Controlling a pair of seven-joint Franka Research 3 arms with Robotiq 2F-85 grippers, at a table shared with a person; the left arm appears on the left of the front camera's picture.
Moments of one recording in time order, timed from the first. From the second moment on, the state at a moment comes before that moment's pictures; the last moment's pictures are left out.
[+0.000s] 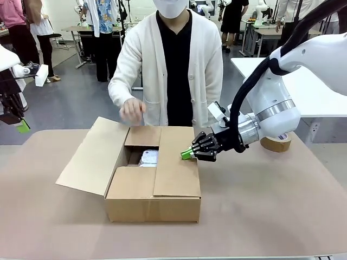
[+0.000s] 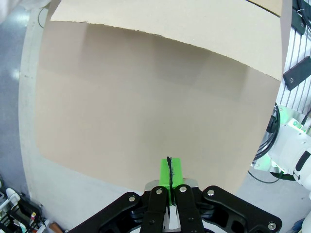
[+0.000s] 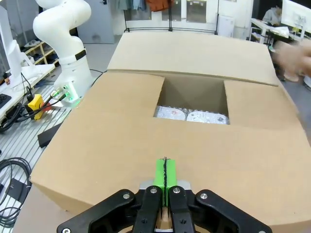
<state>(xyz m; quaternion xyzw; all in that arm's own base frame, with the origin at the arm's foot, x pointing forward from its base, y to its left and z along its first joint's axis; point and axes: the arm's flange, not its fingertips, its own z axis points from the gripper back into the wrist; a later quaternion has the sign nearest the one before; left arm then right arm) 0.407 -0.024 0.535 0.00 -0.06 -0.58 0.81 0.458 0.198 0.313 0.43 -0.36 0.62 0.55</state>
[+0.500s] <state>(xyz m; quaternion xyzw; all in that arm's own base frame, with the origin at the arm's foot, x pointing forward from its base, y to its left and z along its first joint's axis) 0.407 -0.024 0.535 0.00 -0.06 -0.58 0.81 0.458 0.198 0.313 0.43 -0.36 0.62 0.55</state>
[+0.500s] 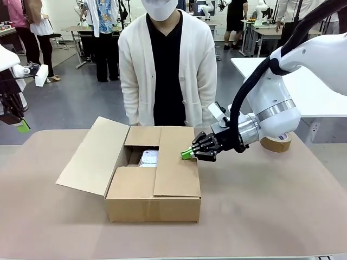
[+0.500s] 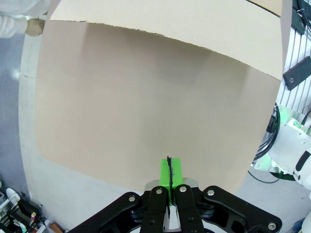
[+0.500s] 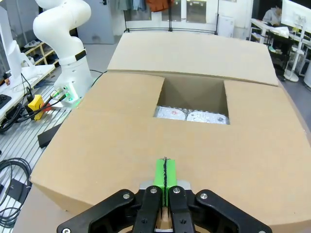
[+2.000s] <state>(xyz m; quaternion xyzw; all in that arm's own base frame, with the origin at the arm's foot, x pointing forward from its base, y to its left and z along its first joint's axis) 0.434 0.015 0.429 -0.31 -0.34 -0.67 0.58 0.458 0.198 0.313 0.43 -0.36 0.62 0.55</state>
